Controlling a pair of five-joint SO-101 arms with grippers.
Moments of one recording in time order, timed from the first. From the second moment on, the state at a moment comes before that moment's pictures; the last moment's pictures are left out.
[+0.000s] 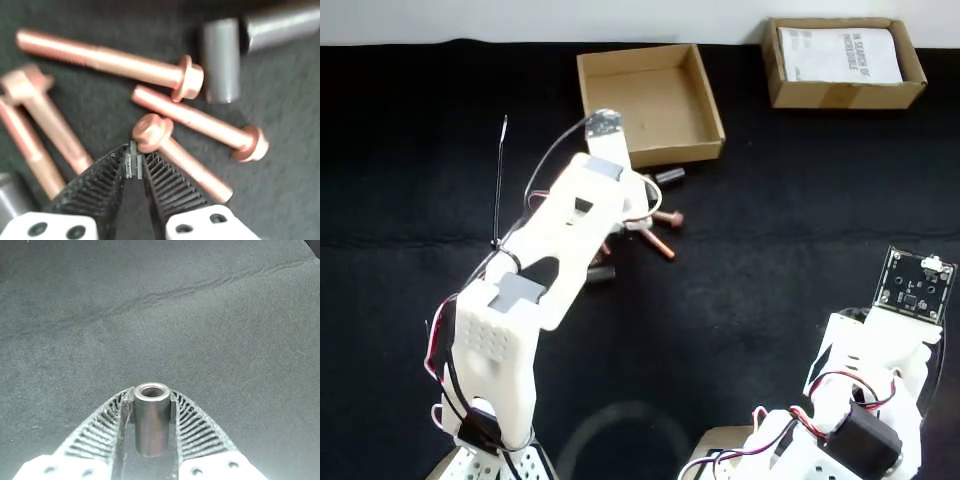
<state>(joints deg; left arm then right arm) 15.9 32.9 -8.4 57.4 37.6 29.2 -84.4 54.0 77.5 16.6</state>
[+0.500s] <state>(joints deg) 23.0 23.4 -8.7 65.5 37.4 29.2 -84.4 54.0 77.7 21.3</state>
